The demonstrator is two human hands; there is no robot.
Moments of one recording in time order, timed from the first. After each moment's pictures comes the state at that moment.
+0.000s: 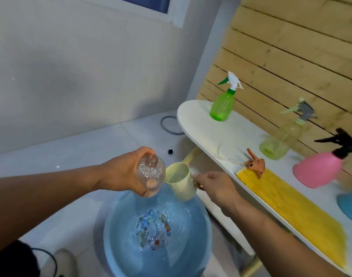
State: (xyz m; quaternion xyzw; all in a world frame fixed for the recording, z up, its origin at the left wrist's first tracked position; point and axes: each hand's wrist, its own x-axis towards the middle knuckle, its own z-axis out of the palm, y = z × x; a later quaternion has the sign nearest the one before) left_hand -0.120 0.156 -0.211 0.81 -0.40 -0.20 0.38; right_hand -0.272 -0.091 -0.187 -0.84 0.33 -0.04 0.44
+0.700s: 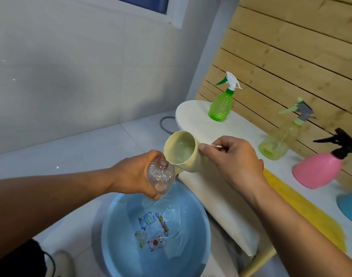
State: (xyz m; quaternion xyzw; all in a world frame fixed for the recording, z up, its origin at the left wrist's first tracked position) left_hand -0.134 0.130 -0.208 0.83 -0.39 -0.21 0.33; right_hand -0.282 -0.065 -0.074 -0.91 0.26 -0.16 0.28
